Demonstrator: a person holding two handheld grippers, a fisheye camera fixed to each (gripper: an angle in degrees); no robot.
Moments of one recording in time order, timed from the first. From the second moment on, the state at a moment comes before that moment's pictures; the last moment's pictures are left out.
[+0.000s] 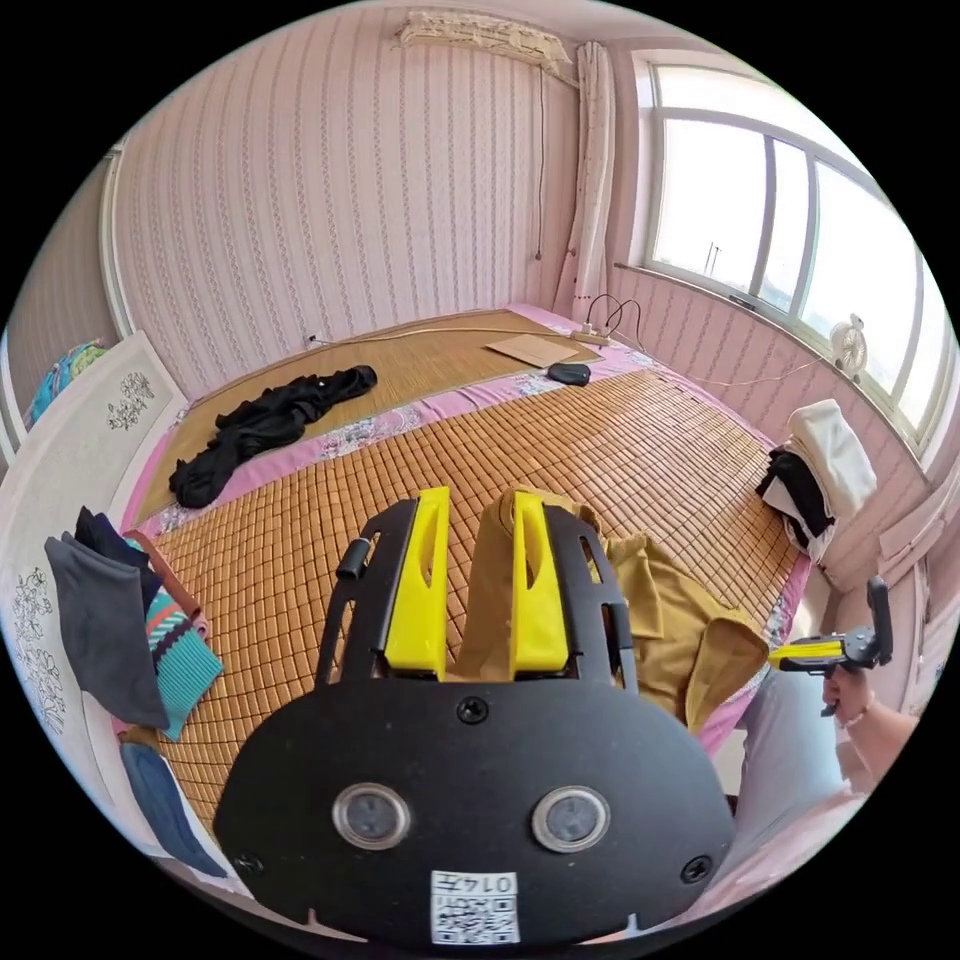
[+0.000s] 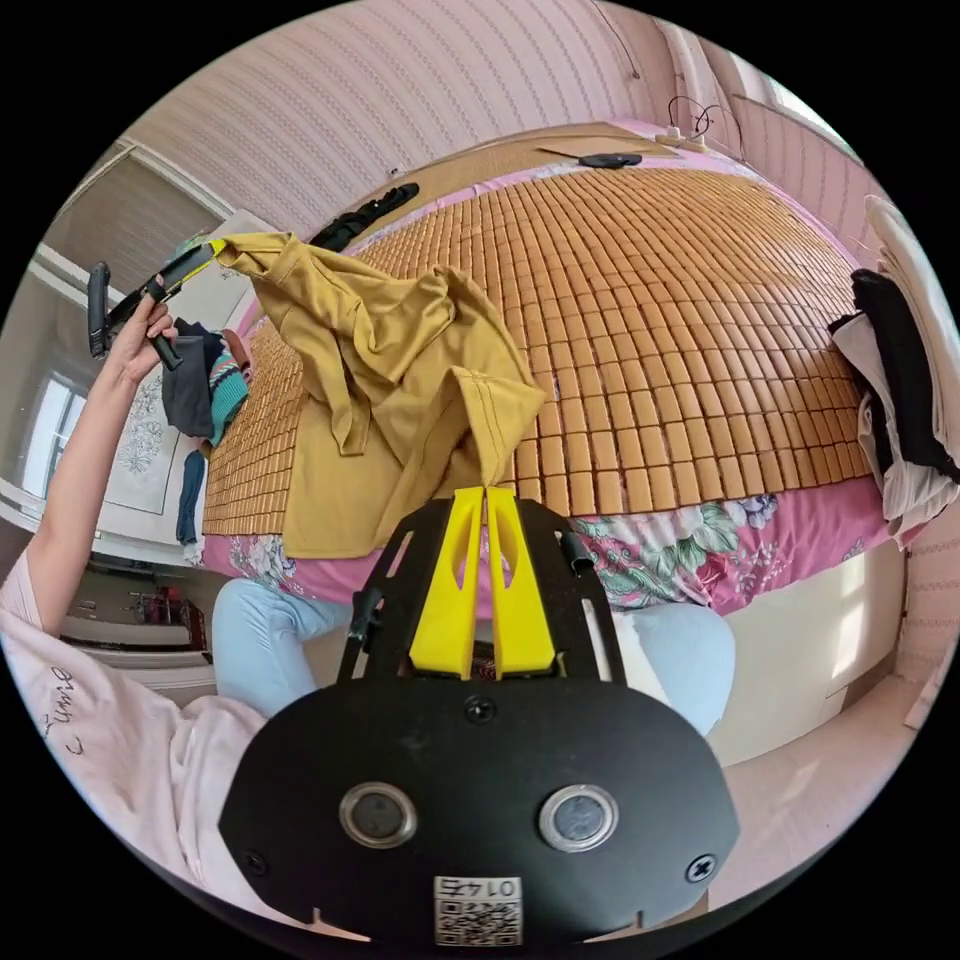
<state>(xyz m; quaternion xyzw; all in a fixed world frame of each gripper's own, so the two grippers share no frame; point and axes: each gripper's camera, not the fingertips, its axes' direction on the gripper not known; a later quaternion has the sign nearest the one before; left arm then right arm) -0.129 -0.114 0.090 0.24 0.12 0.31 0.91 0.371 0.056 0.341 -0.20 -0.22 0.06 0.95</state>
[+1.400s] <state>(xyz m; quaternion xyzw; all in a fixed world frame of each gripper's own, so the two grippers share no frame) -0.423 0.122 -0.133 0.42 0.45 0.22 0.75 0.559 0.015 -0.080 0.25 -0.43 -0.03 0.87</state>
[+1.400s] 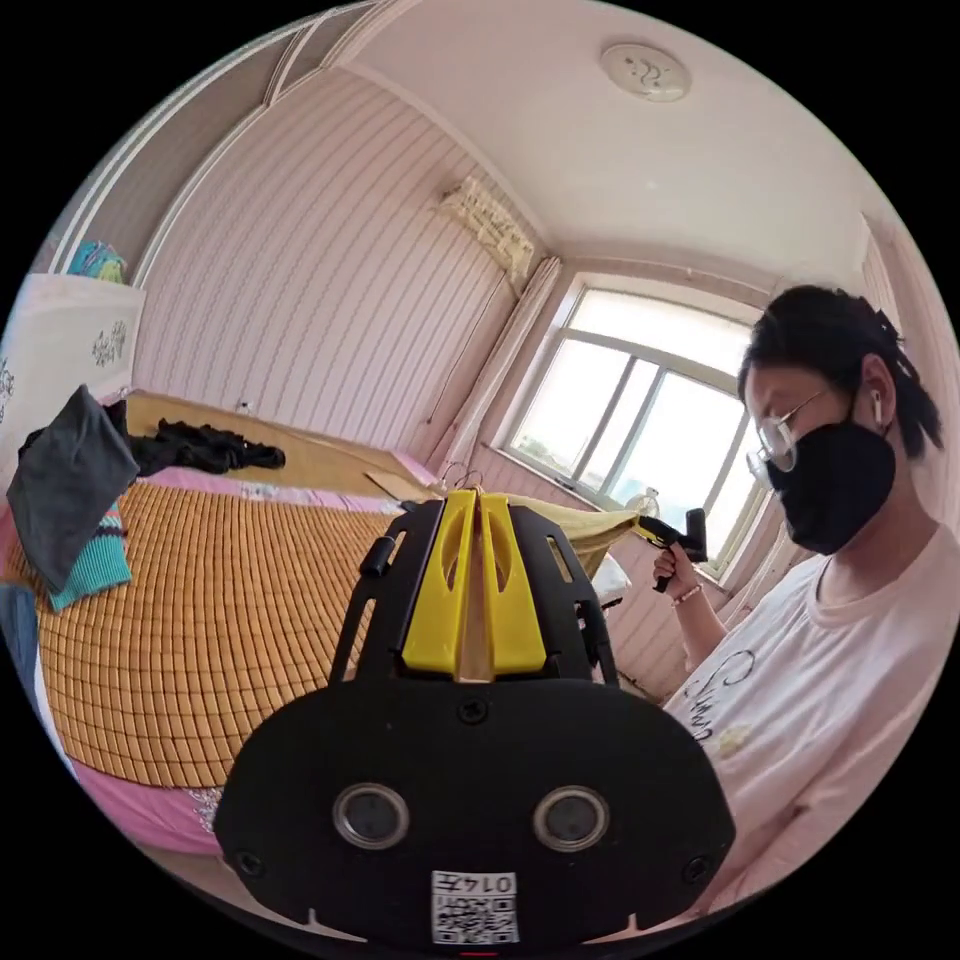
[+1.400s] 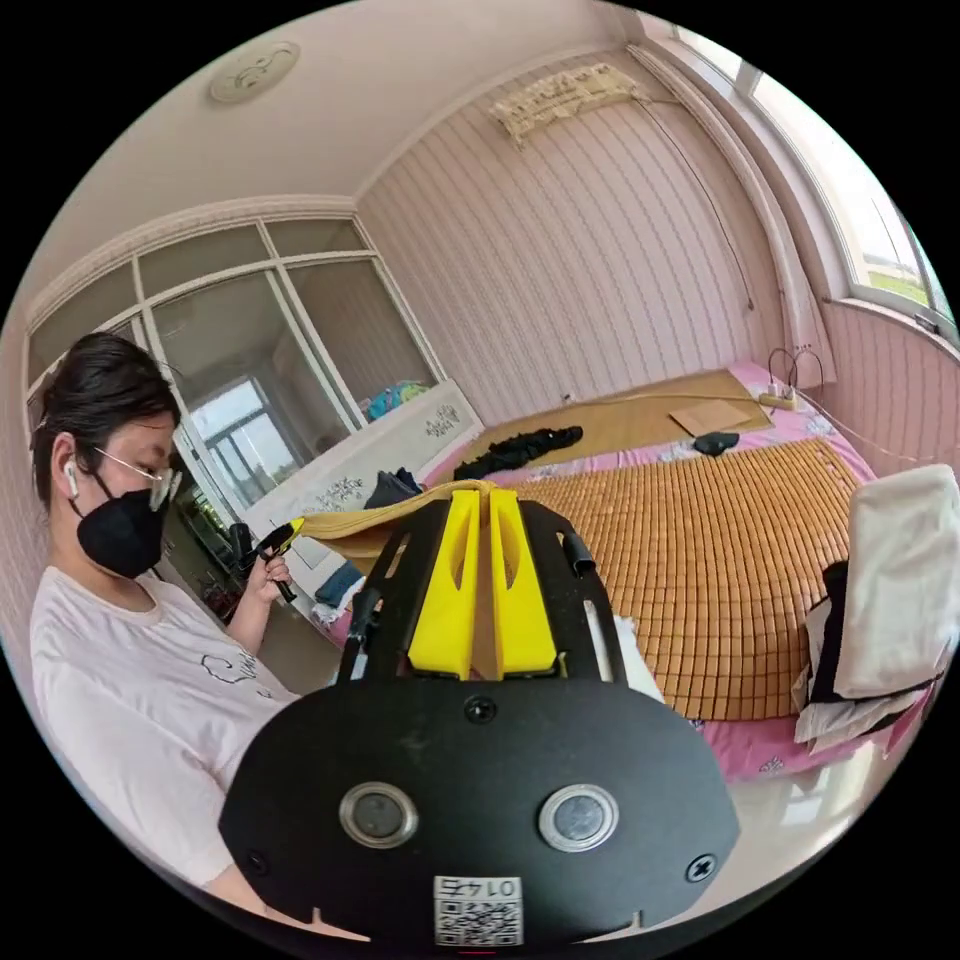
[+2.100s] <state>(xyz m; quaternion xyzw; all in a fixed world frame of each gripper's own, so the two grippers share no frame) -0.327 -0.132 -0.184 0.41 0.21 0.19 0.87 0.499 -0.269 -0.011 0.22 -0.36 0.00 0.91</state>
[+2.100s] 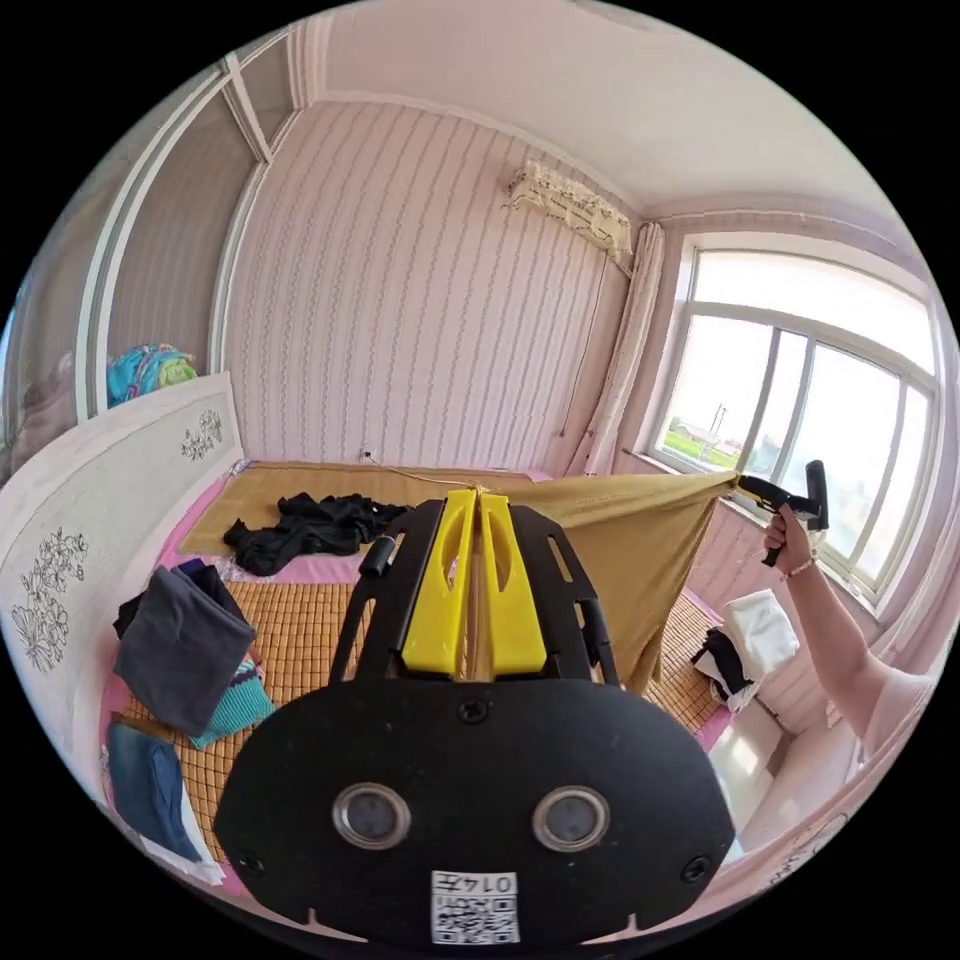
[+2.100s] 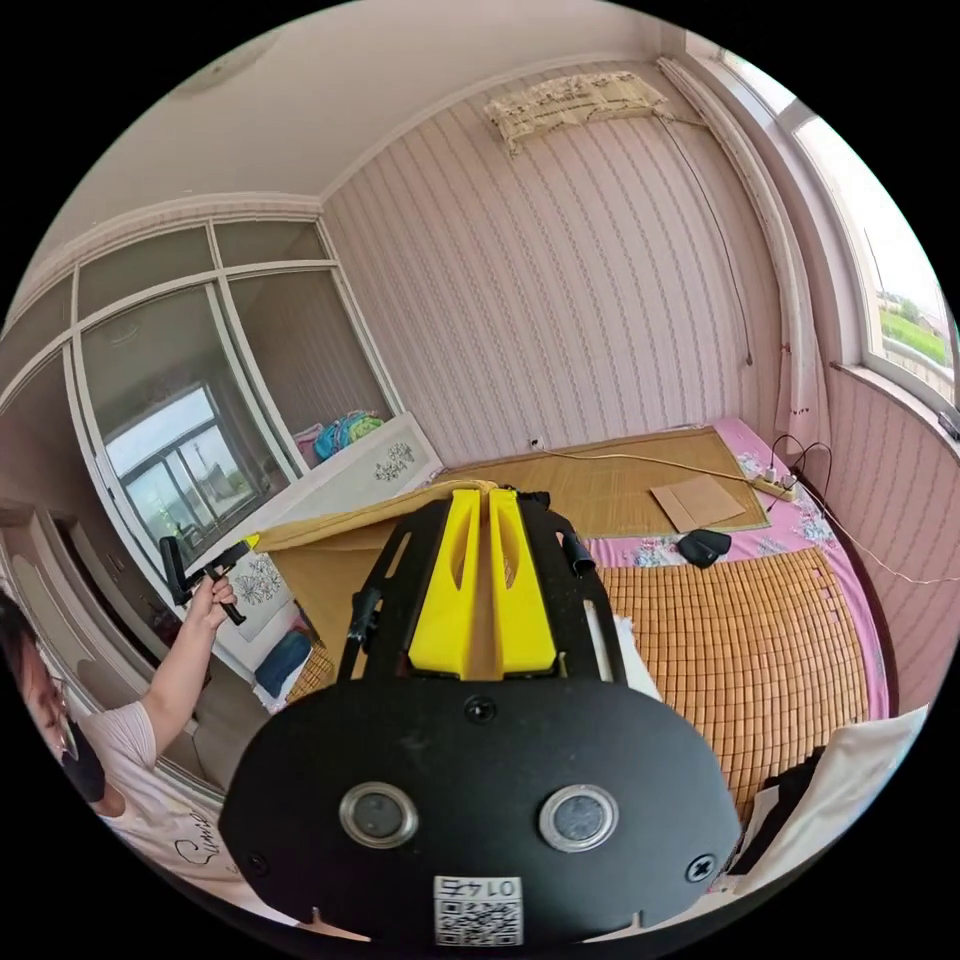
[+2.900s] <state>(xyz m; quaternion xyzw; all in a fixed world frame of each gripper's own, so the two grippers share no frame) -0.320 -0.022 0.232 -0.05 0.19 0.19 0.96 0.394 0.006 0.351 -0.26 -0.28 0.00 0.93</state>
